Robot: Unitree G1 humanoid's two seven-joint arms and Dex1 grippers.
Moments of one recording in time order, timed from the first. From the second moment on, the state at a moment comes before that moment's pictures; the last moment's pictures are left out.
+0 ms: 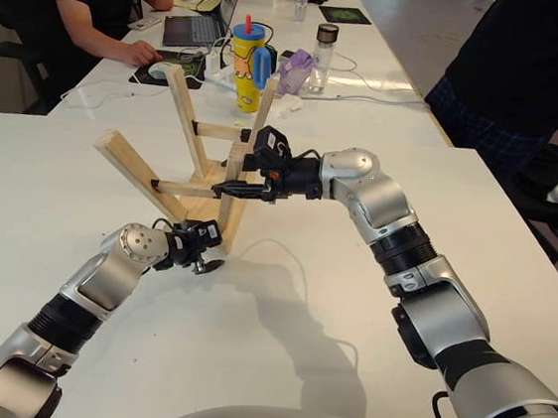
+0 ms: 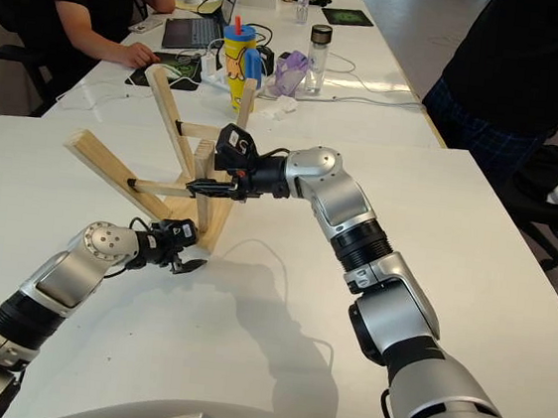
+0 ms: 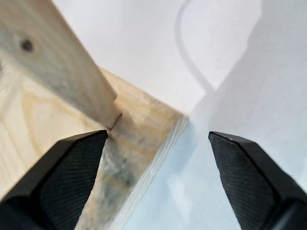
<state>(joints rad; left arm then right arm) -0.26 0.63 -0.40 -0.05 0.10 0.50 -0.77 -0.90 -0.21 0.42 0.44 0.29 0.31 1.03</state>
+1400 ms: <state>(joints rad) 0.04 0.41 -0.19 -0.30 -0.15 0.40 -0.52 -0.36 -0.37 -0.01 0.16 0.30 0.42 0.79</state>
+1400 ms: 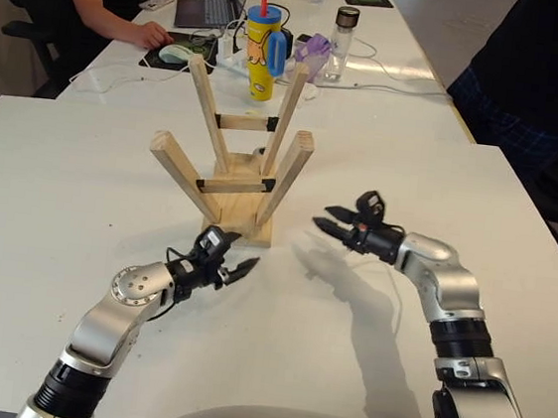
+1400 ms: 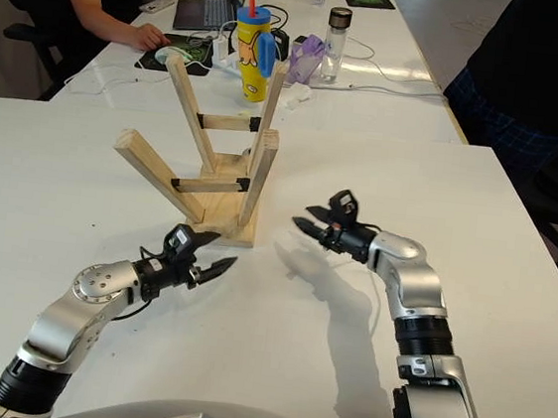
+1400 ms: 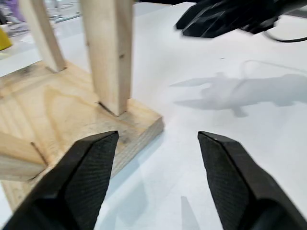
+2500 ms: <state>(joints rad) -0.09 0.35 -0.24 -0.04 0.00 0.38 -0.43 -0.71 -0.06 0.03 -0.08 0.70 0.65 0.23</state>
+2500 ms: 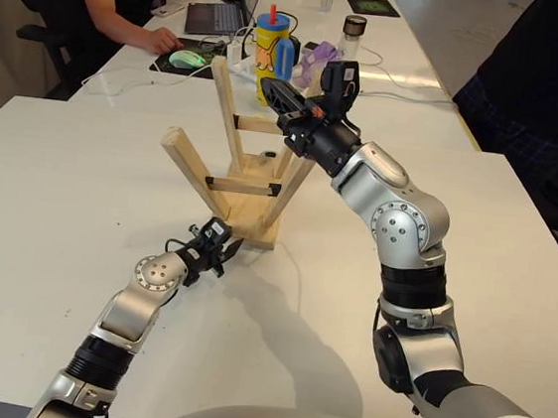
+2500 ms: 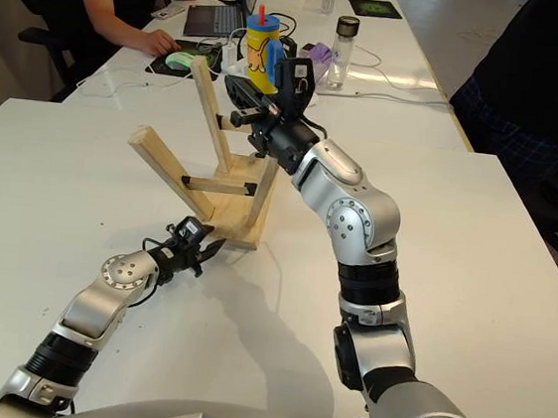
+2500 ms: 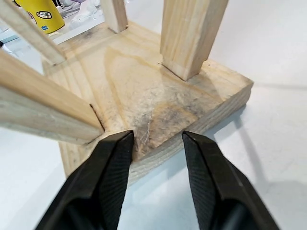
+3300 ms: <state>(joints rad) -0.11 0.27 -0.27 0.01 0.02 0.37 -0.40 -0.64 -0.18 -0.09 0.04 0.63 0.41 0.23</state>
